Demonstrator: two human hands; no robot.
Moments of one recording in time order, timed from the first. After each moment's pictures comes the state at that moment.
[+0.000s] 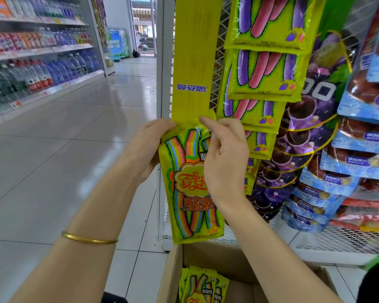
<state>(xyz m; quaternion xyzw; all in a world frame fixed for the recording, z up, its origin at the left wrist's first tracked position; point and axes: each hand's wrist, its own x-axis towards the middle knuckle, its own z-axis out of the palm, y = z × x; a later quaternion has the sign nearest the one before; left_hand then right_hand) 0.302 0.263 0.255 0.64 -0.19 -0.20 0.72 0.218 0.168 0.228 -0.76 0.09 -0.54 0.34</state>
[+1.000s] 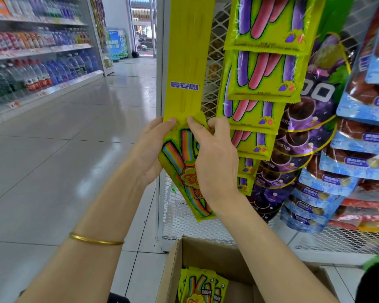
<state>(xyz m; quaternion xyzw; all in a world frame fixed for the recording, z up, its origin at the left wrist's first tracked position) 0.306 0.253 0.247 0.52 -0.19 -0.24 0.79 0.229 0.168 0.224 -0.84 0.10 -0.51 0.12</state>
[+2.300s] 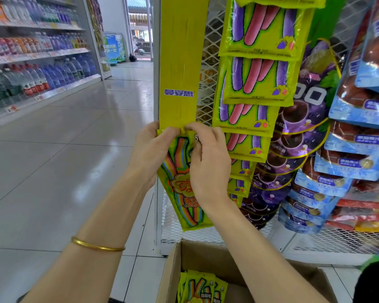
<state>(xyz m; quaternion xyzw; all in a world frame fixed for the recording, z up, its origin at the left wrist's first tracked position) 0.297 0.251 0.248 0.63 -0.22 -0.08 0.74 0.227 0.177 0.221 -0.81 0.12 -0.50 0.30</state>
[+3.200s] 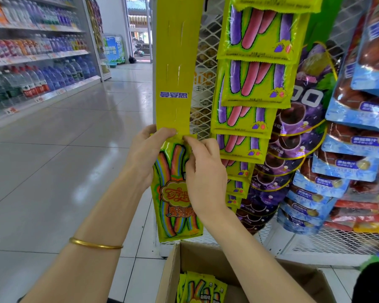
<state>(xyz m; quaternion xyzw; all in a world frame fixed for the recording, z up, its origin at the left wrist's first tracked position) 0.299 0.254 0.249 0.61 -0.16 -0.13 0.76 0.223 0.180 0.206 -0.85 0.13 -0.46 0.24</state>
